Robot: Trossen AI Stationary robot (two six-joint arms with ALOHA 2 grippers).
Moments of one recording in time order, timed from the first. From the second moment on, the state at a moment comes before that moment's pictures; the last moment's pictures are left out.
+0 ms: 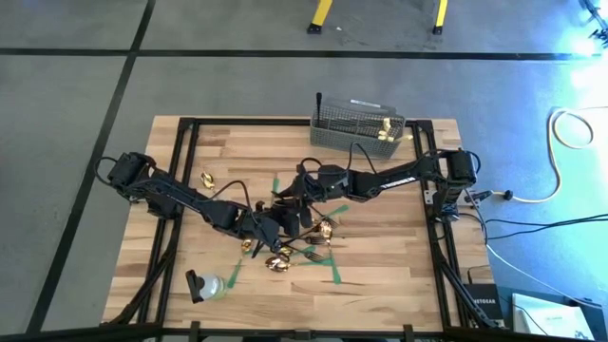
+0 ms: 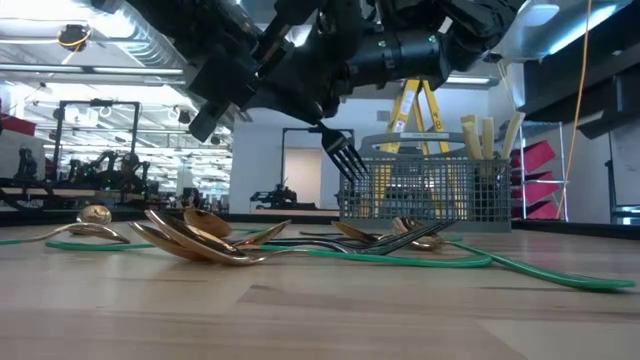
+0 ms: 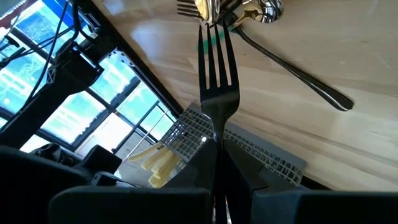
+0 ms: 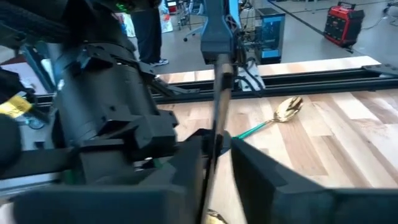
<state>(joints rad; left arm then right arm) -0.33 1.63 0.93 0.06 -0.75 1.90 -0.03 1.83 1.02 0.60 -0.18 0.13</state>
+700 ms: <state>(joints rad) -0.33 1.63 0.93 0.08 -0.77 1.79 -0.03 1.83 1.02 0.61 -0.20 0.18</state>
